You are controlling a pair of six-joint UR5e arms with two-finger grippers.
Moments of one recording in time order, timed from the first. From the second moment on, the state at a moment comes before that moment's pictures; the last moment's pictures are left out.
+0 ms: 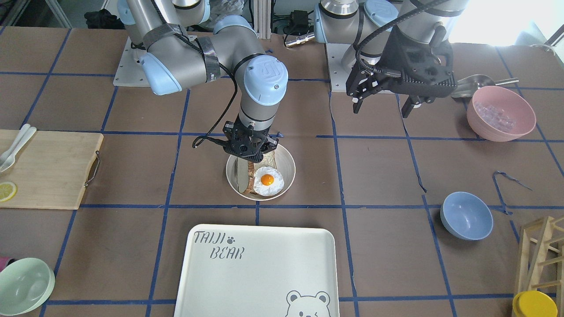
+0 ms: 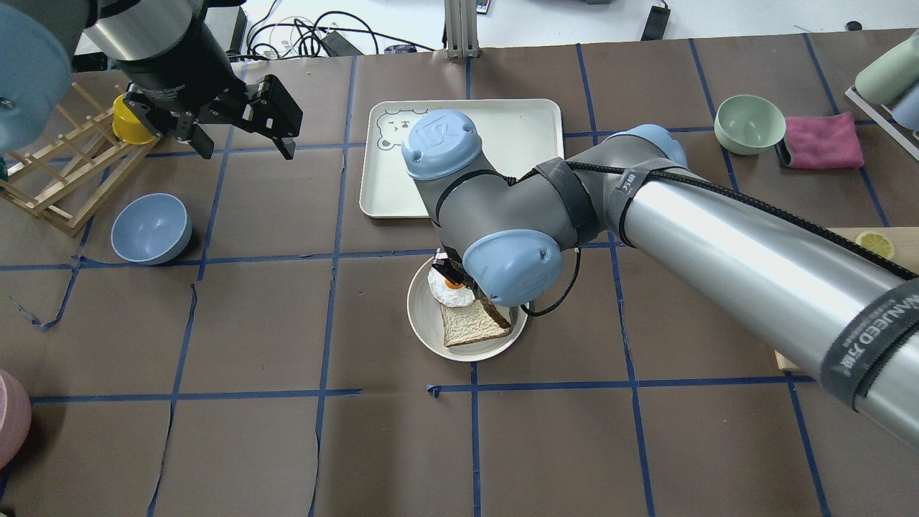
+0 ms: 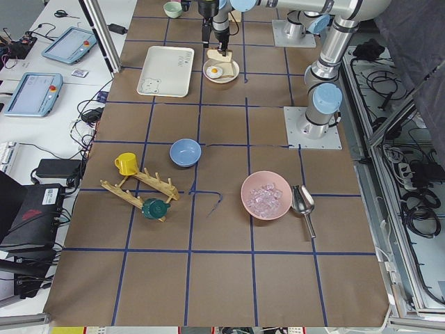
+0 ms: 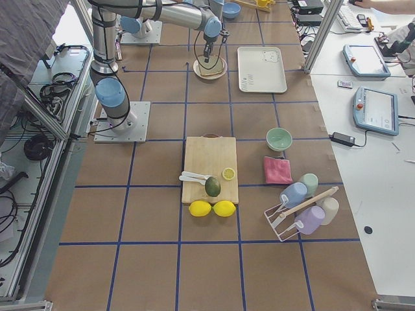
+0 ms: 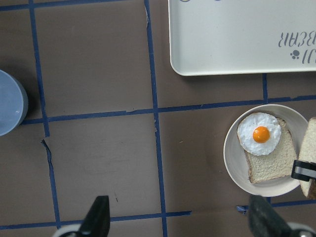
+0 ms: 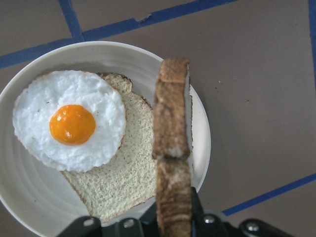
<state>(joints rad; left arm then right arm) -1.59 -1.58 -1.50 -1.58 1.56 0.05 2.04 -1.23 1.72 -1.90 -1.66 0.76</state>
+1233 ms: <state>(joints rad) -1.59 -1.58 -1.49 -1.58 1.56 0.05 1.97 -1.29 1.57 -1.86 -1.54 0.80</state>
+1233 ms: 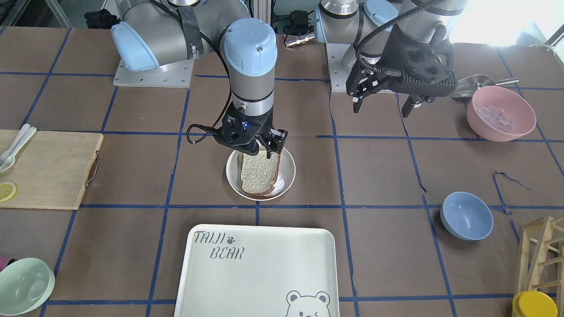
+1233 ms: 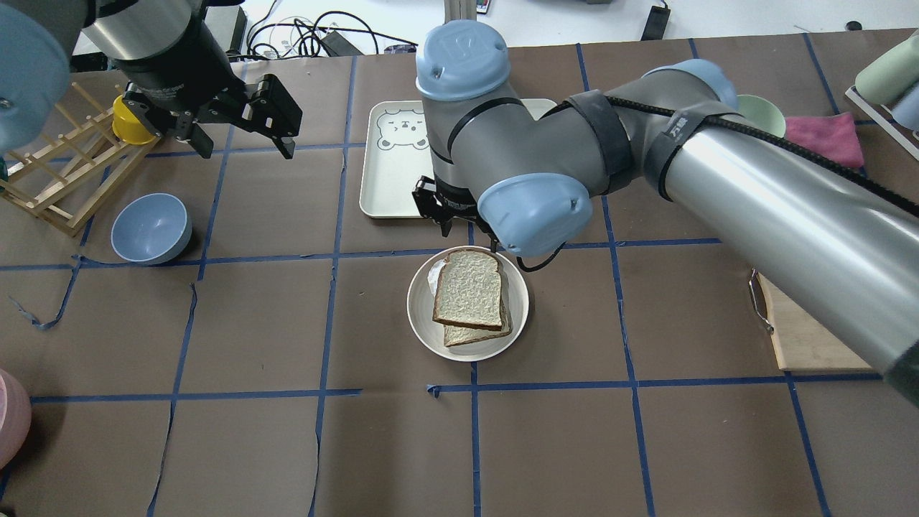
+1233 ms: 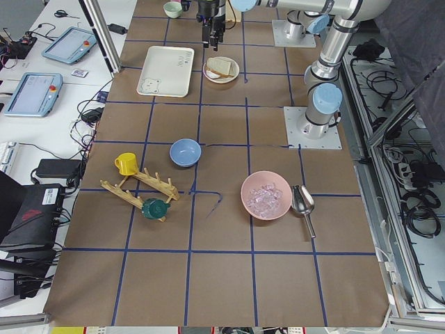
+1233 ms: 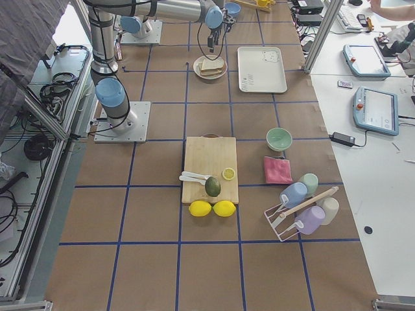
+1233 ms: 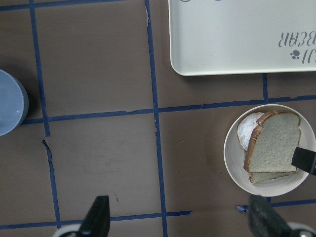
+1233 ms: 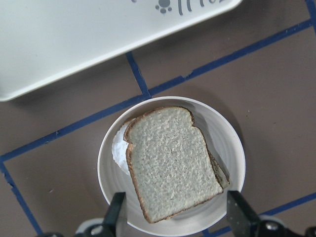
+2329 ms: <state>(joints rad) -1.60 -1.61 -1.50 -1.61 1.56 0.01 1.68 -1.42 1.34 -1.58 -1.59 -0.03</state>
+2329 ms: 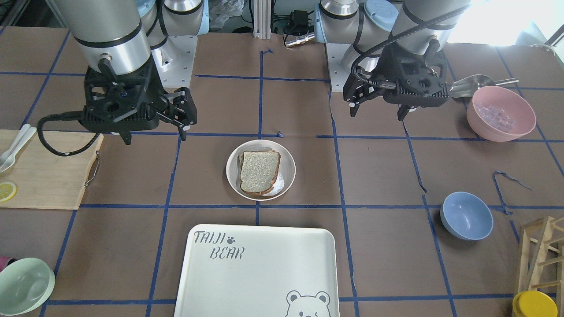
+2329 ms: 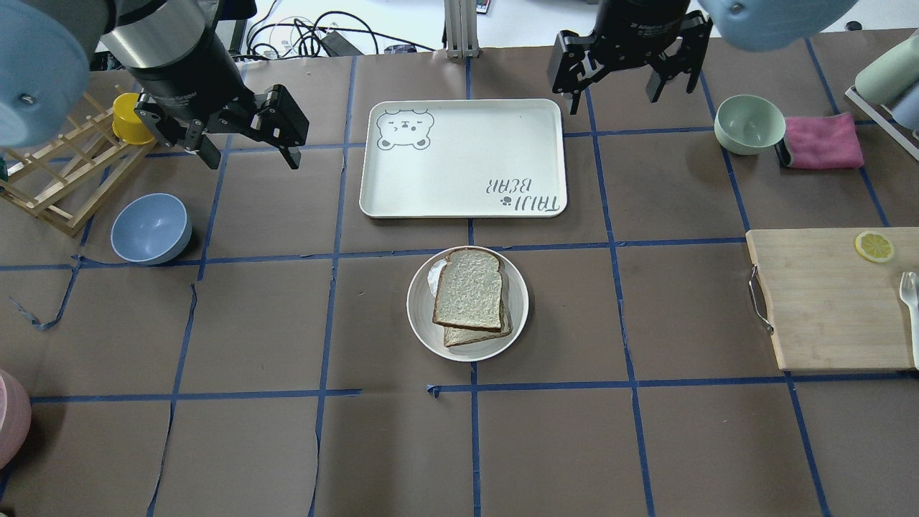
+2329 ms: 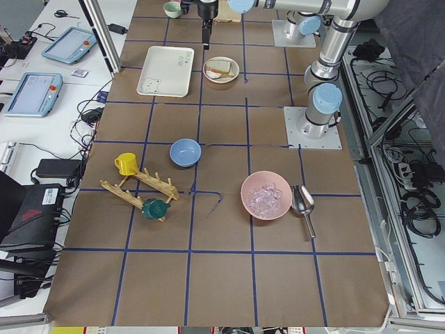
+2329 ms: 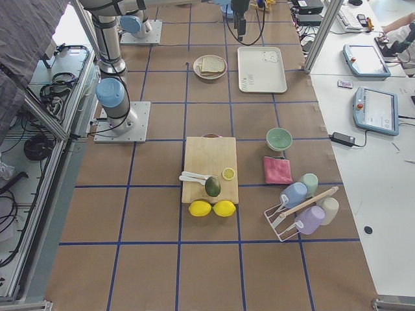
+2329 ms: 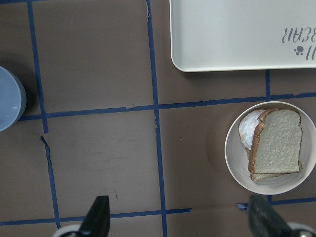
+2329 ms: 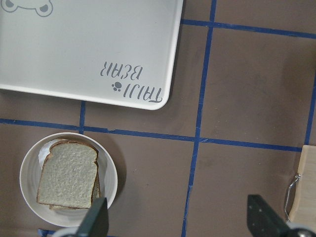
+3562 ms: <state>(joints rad) -1.74 -1.83 -2.01 -1.03 1.38 -0.44 1.63 -1.49 1.41 -1.57 -1.59 -0.09</state>
